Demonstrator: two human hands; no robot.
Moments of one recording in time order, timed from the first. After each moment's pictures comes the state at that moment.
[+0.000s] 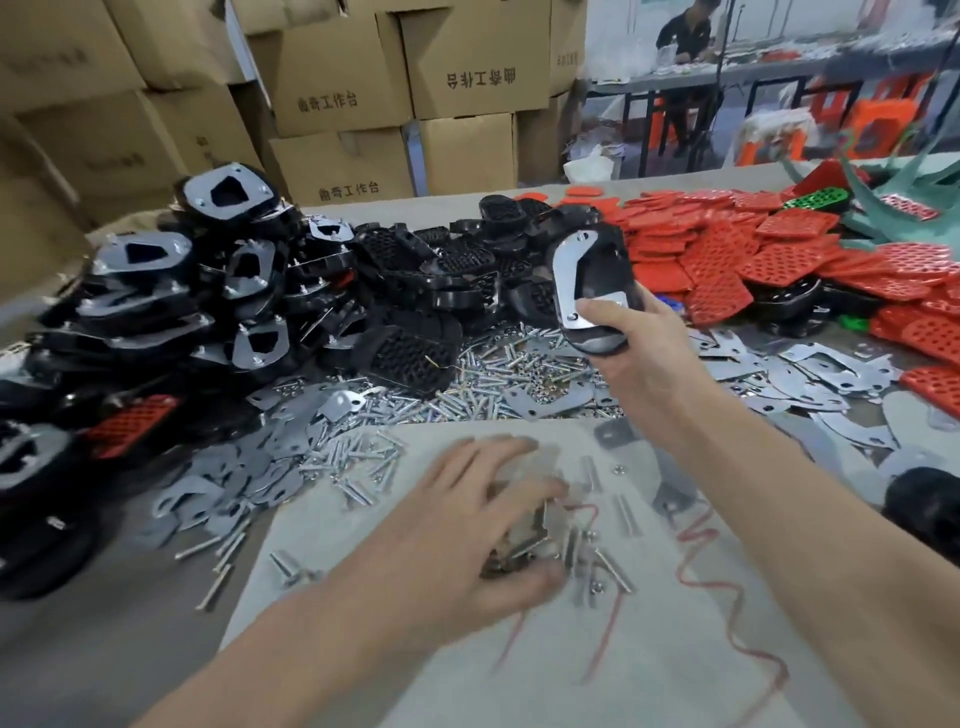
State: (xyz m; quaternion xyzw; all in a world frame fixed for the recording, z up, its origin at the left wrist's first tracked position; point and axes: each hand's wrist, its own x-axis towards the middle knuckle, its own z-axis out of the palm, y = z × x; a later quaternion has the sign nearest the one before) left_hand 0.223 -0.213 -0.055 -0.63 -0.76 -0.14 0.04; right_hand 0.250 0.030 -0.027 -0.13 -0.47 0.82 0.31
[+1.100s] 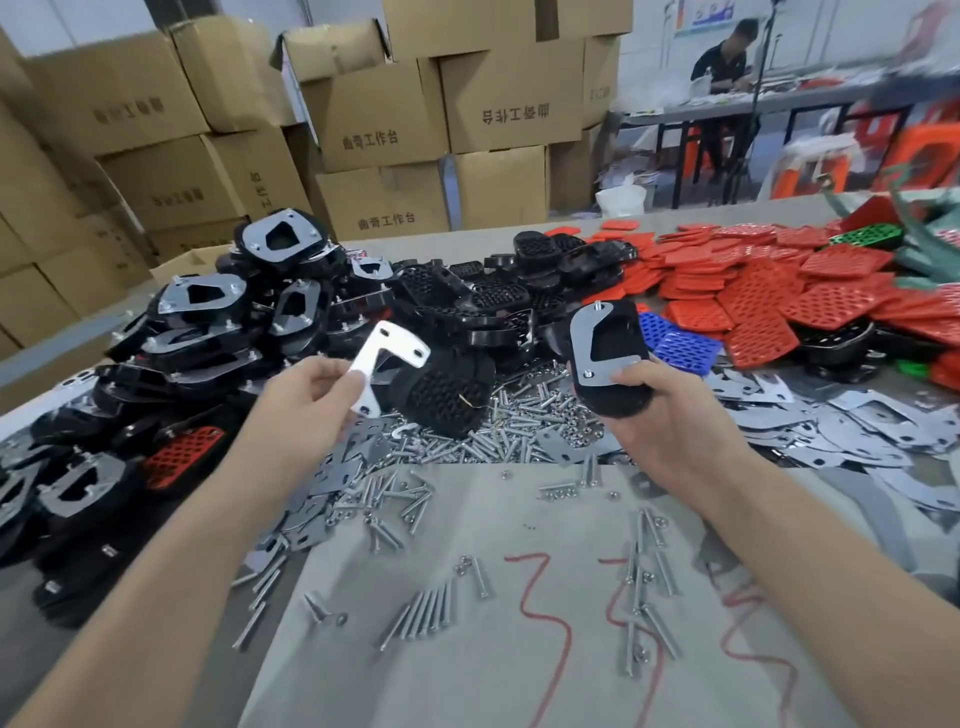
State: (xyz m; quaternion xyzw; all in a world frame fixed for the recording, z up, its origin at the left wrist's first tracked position) left_hand 0.102 -0.240 0.006 -0.19 -0.83 -0.53 0.00; right_hand 0.254 0.016 -0.028 -0.11 -0.38 0.89 0.22
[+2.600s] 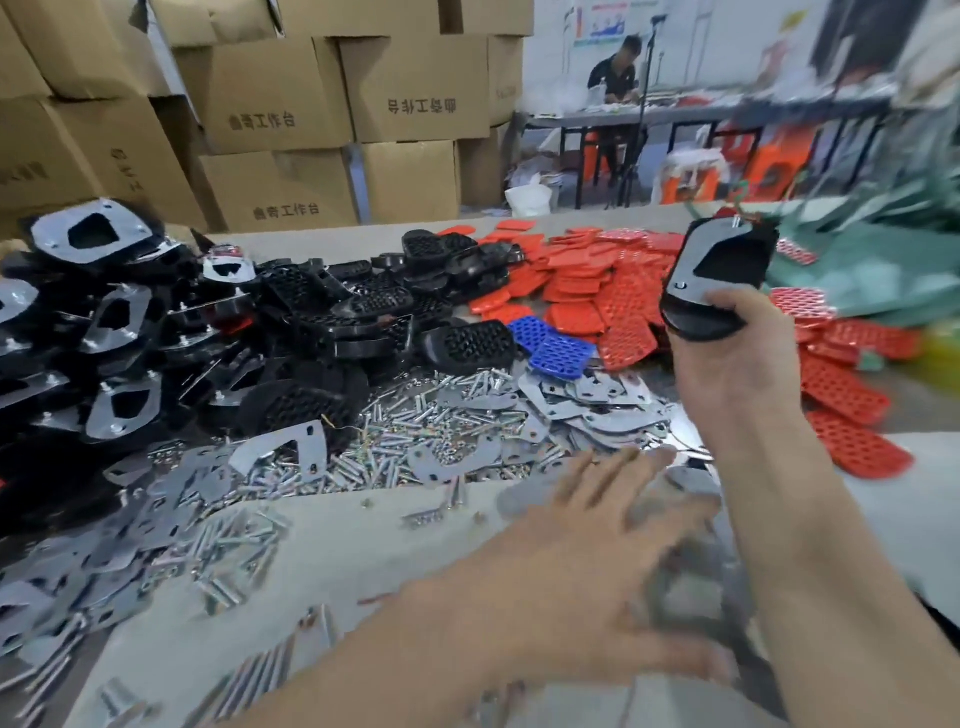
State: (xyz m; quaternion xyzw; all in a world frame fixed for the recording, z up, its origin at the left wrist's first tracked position) left_hand 0.279 -0.067 -0.039 -0.74 -0.66 -0.13 -0.04; right_hand 0.316 0.129 0.007 -0.11 -0.27 0.80 0.53
